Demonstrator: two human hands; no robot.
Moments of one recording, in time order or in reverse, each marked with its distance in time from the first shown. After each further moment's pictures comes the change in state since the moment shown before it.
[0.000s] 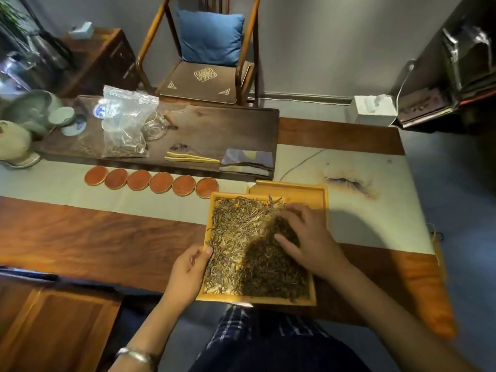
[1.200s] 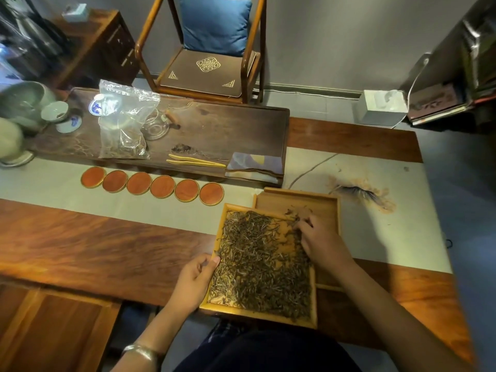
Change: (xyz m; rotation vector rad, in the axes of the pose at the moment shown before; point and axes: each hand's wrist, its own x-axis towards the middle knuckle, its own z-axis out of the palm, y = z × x) left_hand 0.035 -0.008 0.000 -0.038 -0.056 -0.130; right_hand 0.048 0.039 0.029 -0.191 -0.126 0.091
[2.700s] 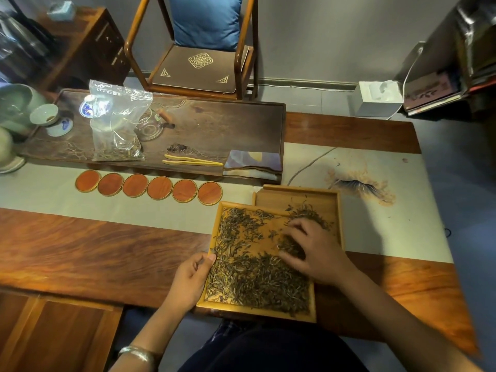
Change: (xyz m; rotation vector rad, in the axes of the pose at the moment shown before) left_hand 0.010 -0.005 -0.012 -0.026 -0.039 0.042; right_hand -0.017 -0.014 0.001 0.118 -0.010 -0.166
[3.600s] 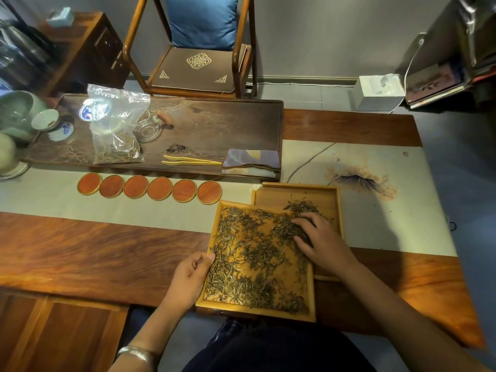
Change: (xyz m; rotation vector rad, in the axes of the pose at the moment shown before) left_hand -0.004 0.006 -0.002 0.036 -0.004 0.000; right_hand 0.000 0.021 0.012 0.071 0.017 0.178
